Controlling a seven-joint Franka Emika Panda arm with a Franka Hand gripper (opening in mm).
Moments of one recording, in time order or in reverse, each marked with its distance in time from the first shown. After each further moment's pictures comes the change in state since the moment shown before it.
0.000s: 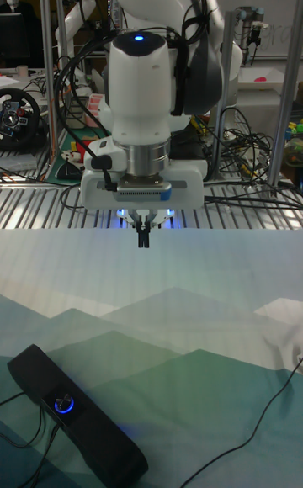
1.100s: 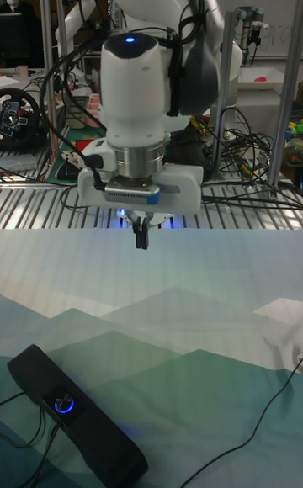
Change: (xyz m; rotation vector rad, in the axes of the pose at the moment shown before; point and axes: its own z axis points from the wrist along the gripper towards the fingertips) arm -0.002 -0.004 0.001 -0.025 0.010 0.224
